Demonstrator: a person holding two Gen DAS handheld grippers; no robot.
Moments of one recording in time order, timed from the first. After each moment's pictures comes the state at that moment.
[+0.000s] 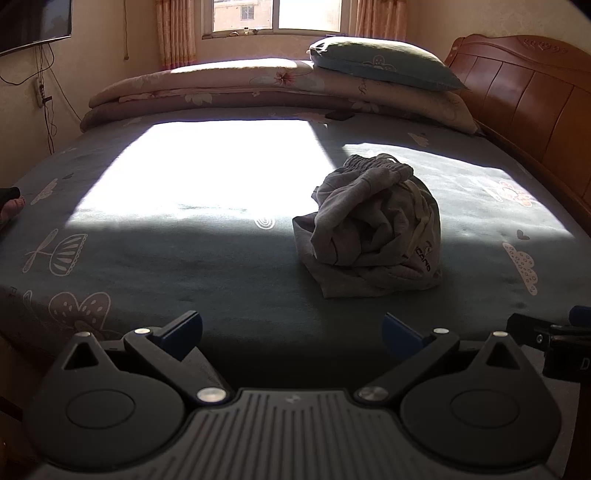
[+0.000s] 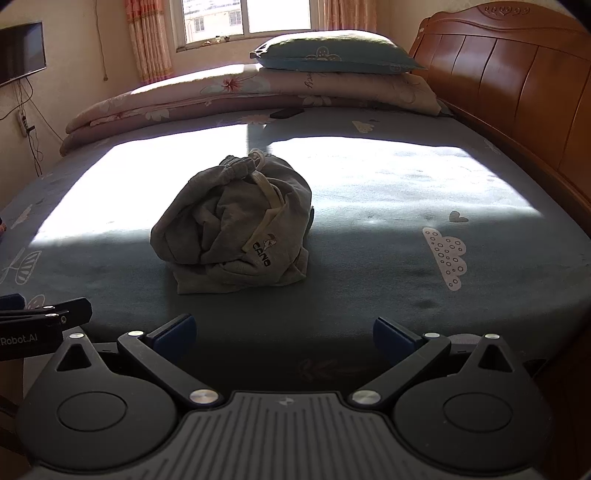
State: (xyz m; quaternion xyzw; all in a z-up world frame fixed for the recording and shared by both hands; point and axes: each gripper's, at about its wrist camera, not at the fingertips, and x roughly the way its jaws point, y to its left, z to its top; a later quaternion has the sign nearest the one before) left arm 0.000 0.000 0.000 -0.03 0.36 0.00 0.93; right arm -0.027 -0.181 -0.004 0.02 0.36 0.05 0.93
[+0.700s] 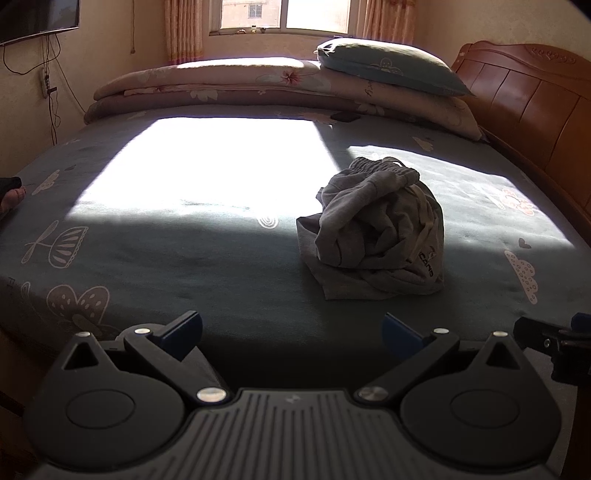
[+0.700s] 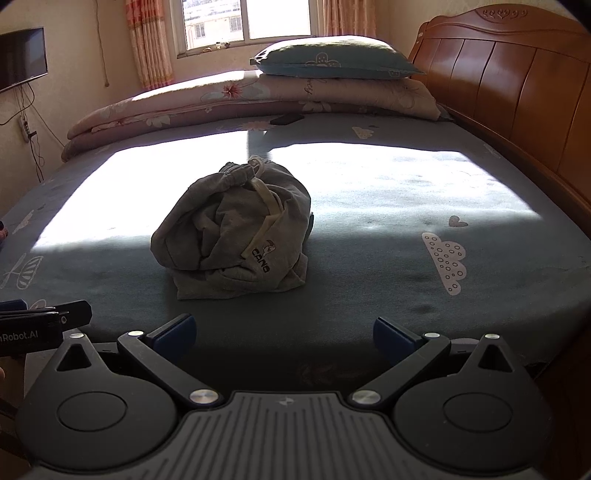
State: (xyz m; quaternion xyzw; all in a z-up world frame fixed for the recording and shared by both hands) left arm 0.003 0.004 0.000 -0.05 0.36 0.01 0.93; right arm -0.029 -0.185 -0.003 0.03 0.35 0.05 0.93
